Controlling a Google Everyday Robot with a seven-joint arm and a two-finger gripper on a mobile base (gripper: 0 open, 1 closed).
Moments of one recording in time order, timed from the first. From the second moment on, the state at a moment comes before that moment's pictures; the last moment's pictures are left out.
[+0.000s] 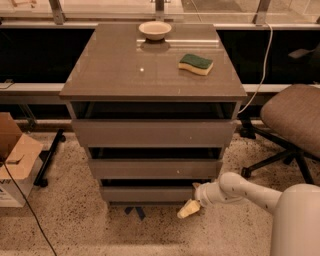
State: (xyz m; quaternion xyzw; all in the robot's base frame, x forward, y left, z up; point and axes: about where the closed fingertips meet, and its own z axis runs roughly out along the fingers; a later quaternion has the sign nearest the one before) arm 0.588 -0.141 0.306 -0.44 0.83 0.25 0.26
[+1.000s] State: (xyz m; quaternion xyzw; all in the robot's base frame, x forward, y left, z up) arm 0.622 -0.129 0.237 -0.41 0.83 0.28 0.26
